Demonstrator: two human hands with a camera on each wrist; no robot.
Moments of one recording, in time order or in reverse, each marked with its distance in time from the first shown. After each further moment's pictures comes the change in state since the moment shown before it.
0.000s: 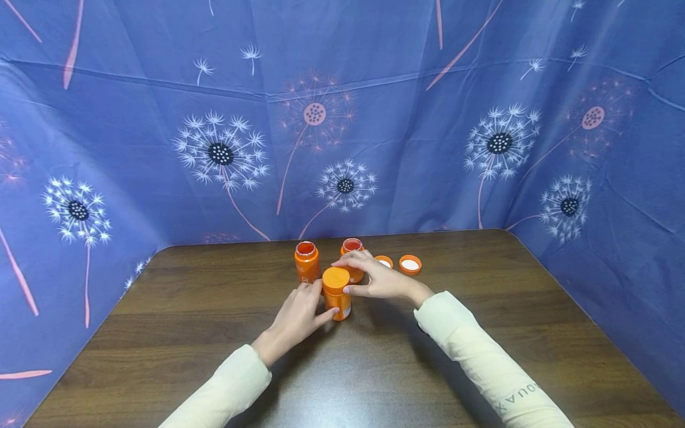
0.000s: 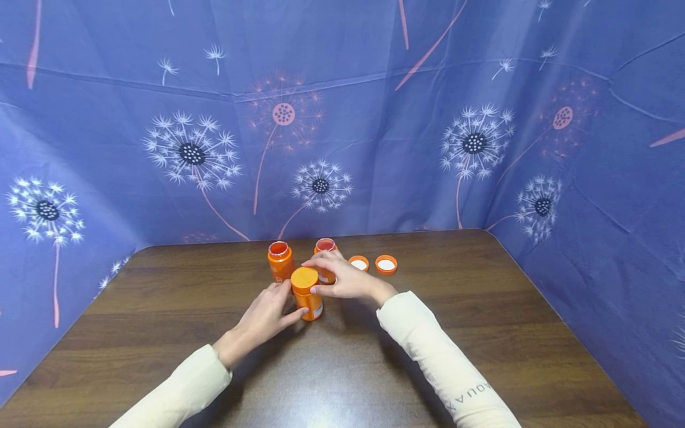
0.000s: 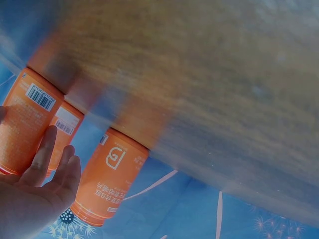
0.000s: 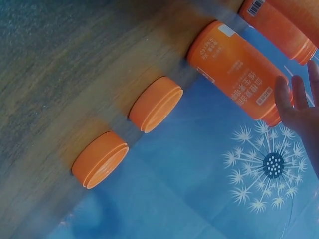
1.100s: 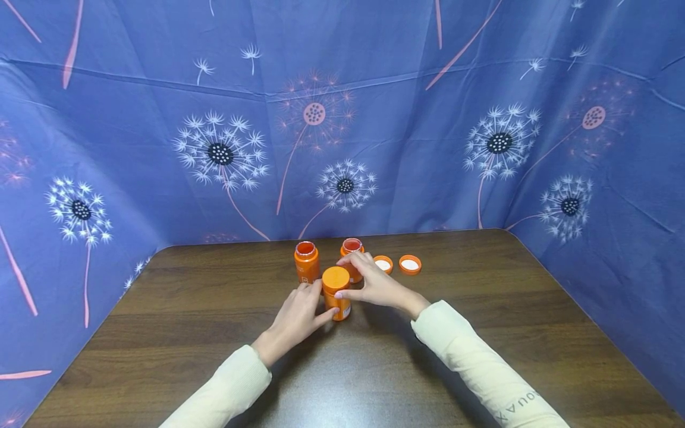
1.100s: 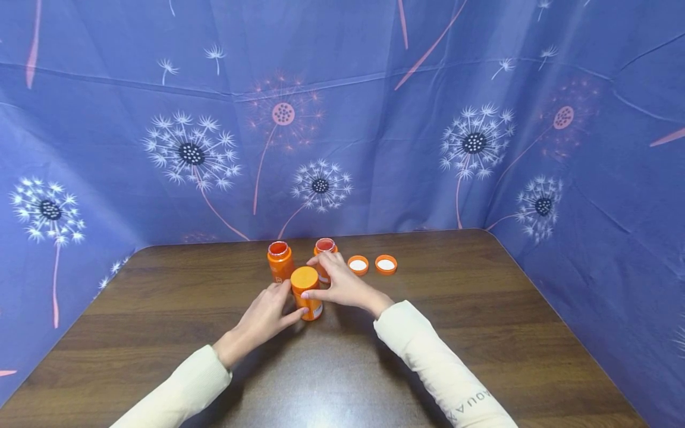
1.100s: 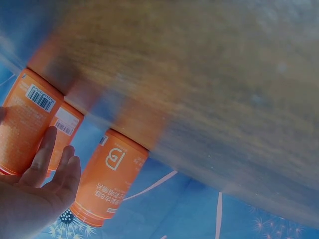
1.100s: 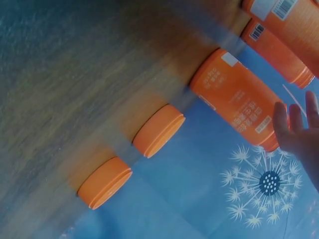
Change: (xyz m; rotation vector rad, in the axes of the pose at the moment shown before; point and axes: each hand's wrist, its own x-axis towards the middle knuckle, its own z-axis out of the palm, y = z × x) left_hand 0.000 0.000 0.002 -0.015 -0.017 -0.016; right_hand -0.002 0.000 0.020 0.037 0.151 0.127
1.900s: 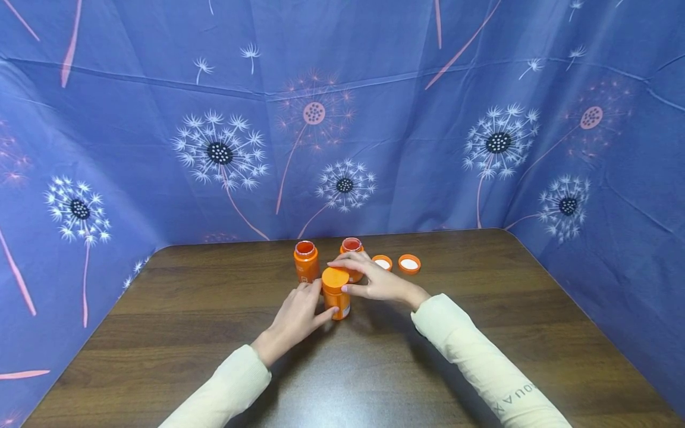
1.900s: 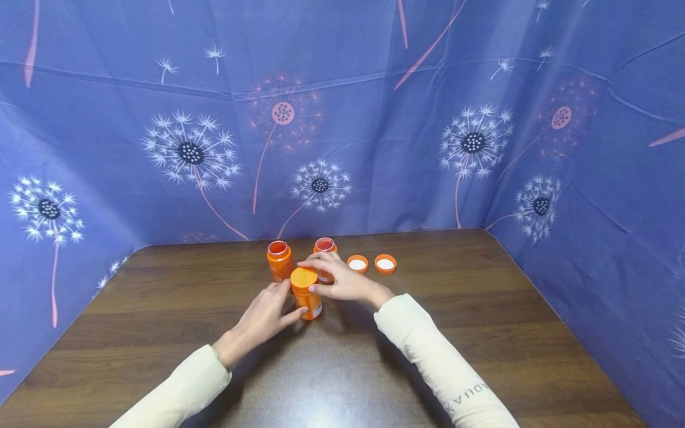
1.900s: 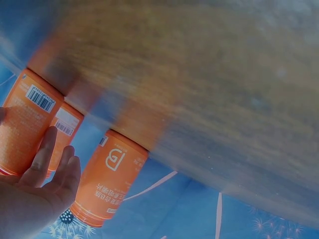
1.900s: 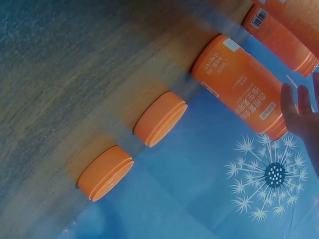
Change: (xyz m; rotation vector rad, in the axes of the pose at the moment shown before) left_hand 0.000 0.000 0.001 0.030 0.004 -0.007; right_hand 0.003 0.000 -0.012 0.006 -0.130 -0.133
